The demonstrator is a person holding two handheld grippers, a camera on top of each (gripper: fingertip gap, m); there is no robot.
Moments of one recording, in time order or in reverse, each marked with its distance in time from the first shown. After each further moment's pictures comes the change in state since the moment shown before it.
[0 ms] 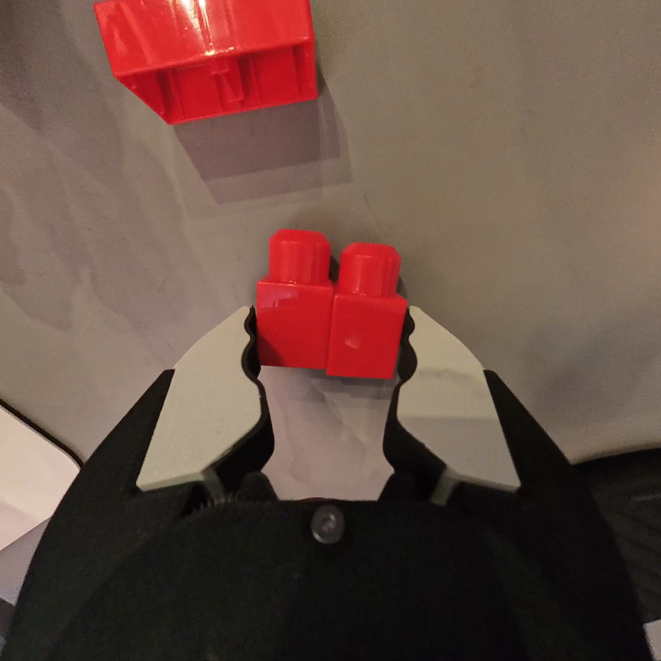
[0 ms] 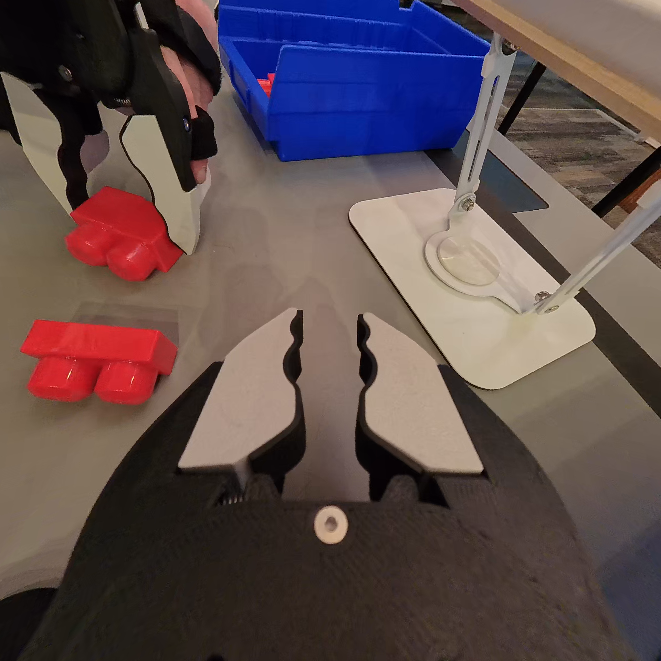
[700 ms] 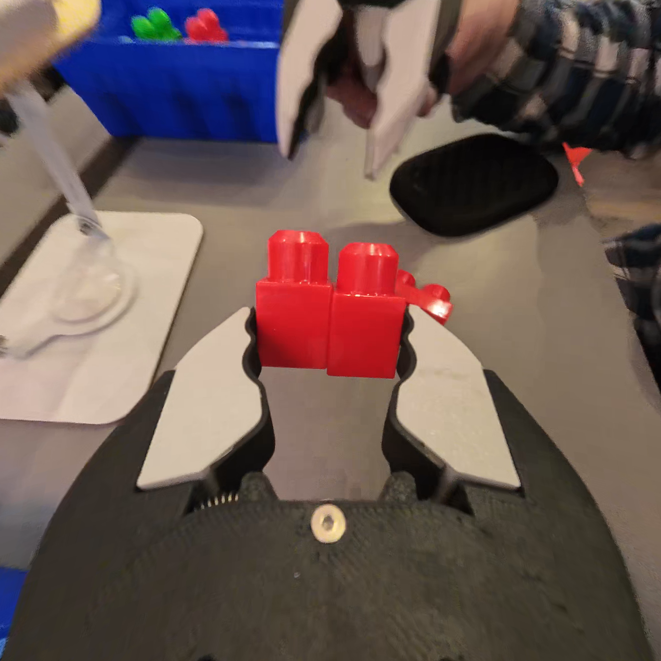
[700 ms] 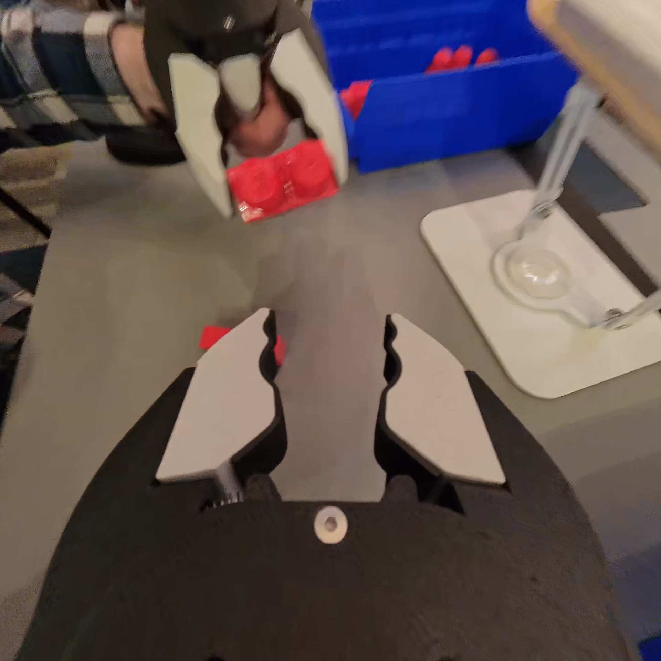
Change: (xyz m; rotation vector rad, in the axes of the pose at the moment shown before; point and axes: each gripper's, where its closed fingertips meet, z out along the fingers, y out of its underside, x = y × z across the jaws) left arm -0.057 -0.039 -0.092 0.798 -0.447 -0.532; right arm -0.042 -0.042 -0.037 -0.087 -0.190 0.067
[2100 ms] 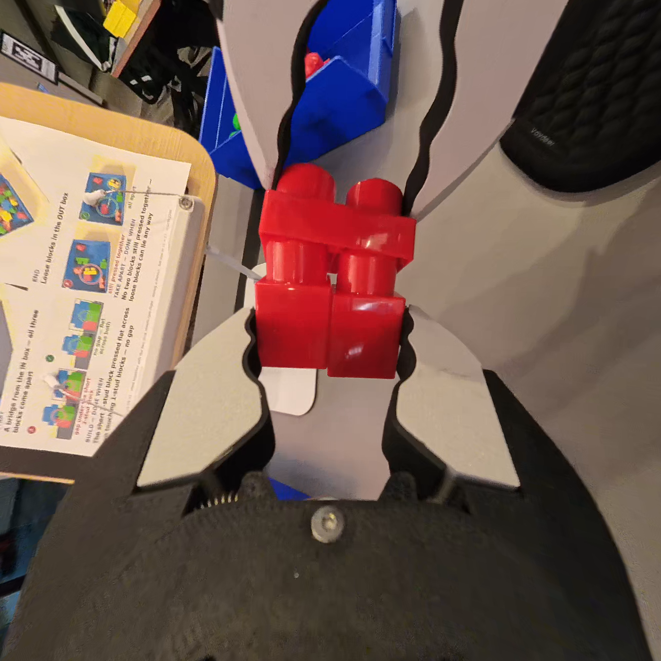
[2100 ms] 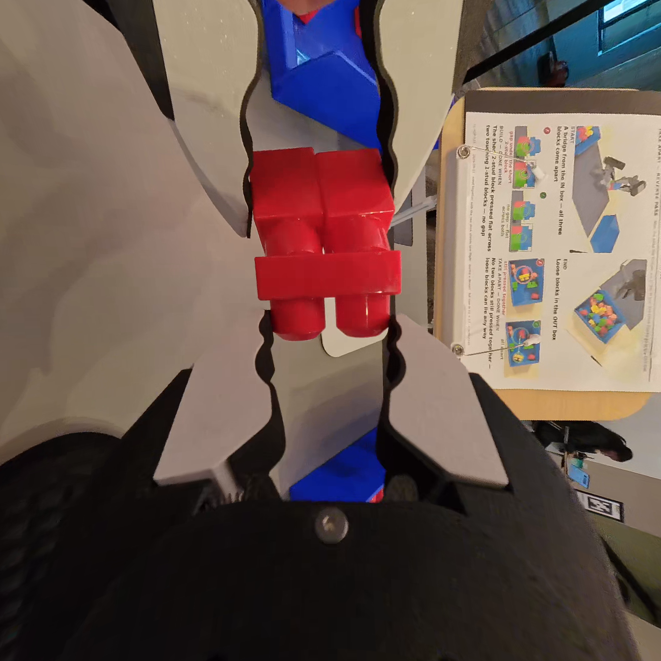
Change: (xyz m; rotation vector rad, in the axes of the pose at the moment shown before) left arm -0.007 -0.073 0.001 -0.276 -0.405 0.502; right arm -0.008 -0.057 -0.027 -0.400 0.472 -0.666
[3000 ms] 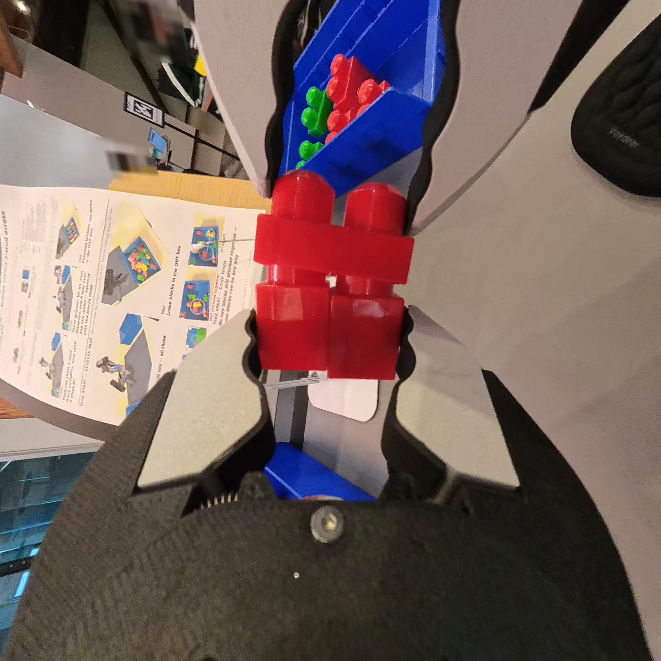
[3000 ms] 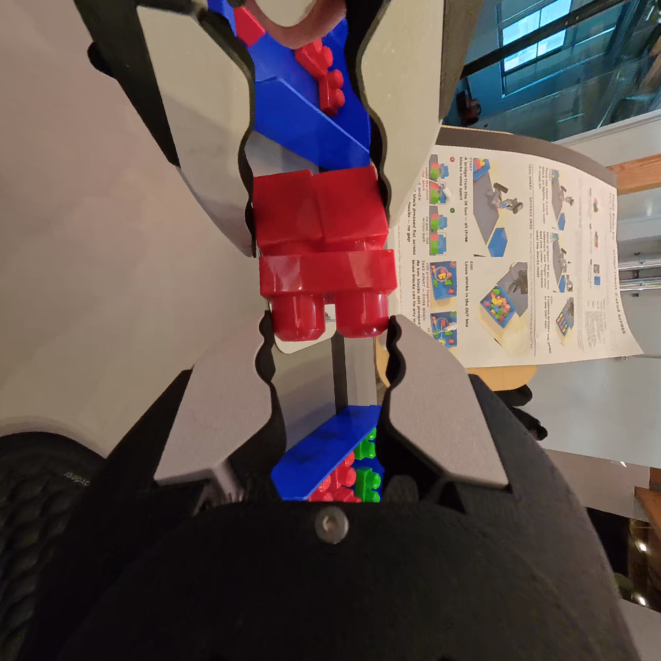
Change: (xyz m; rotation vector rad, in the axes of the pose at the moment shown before) left arm -0.022 -0.036 -0.012 -0.024 -0.202 0.156; right arm 0.024 -0.009 -0.033 0.030 0.168 -0.065
